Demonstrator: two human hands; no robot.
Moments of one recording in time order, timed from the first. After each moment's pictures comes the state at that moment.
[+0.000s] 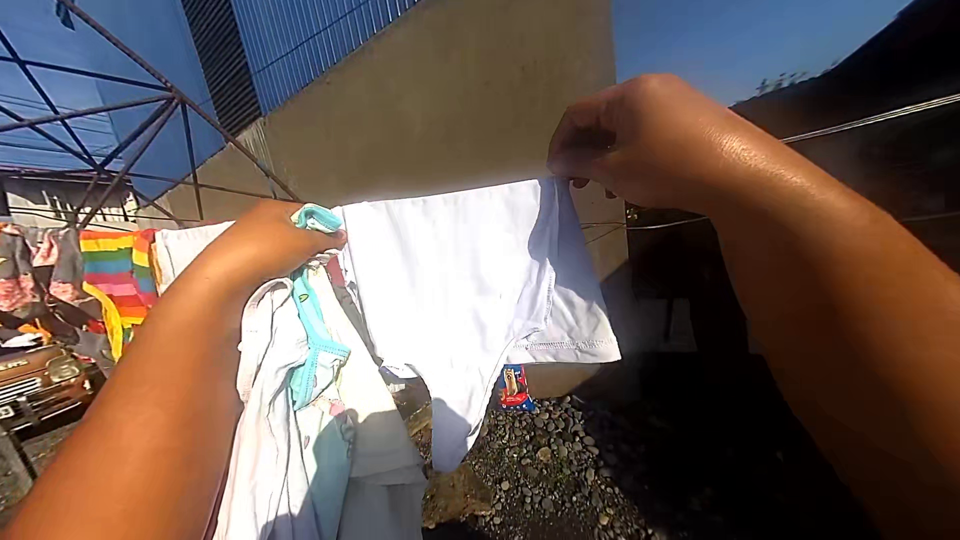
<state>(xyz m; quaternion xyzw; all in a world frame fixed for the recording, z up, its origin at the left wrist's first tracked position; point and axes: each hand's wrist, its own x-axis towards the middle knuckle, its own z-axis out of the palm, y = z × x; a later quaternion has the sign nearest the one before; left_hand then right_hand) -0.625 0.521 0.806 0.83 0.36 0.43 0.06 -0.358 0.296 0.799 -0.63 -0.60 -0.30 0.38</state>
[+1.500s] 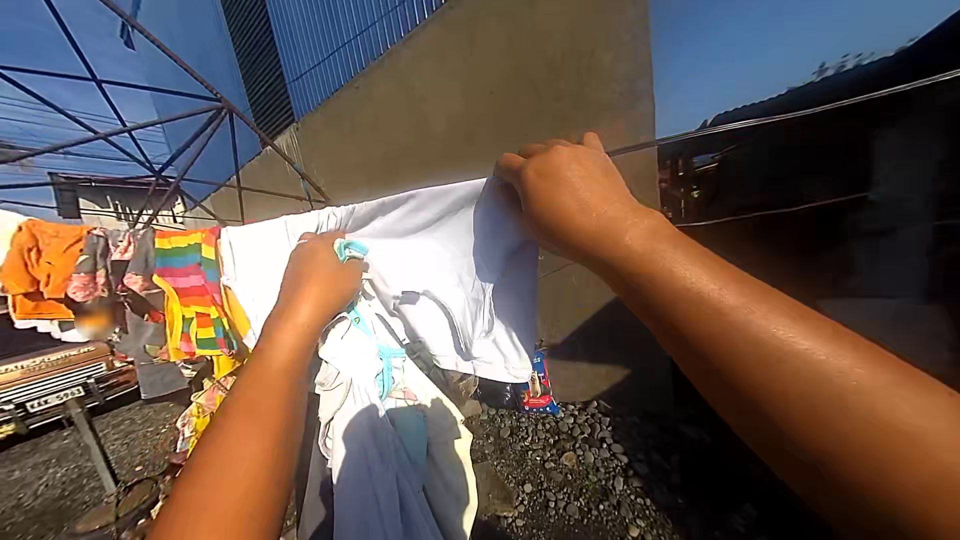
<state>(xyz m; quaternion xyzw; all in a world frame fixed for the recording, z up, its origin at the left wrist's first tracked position) -0.636 0.551 0.765 0.78 0.40 0.48 -0.05 -0.405 0.387 0.785 -0.61 -0.58 -0.48 0.23</state>
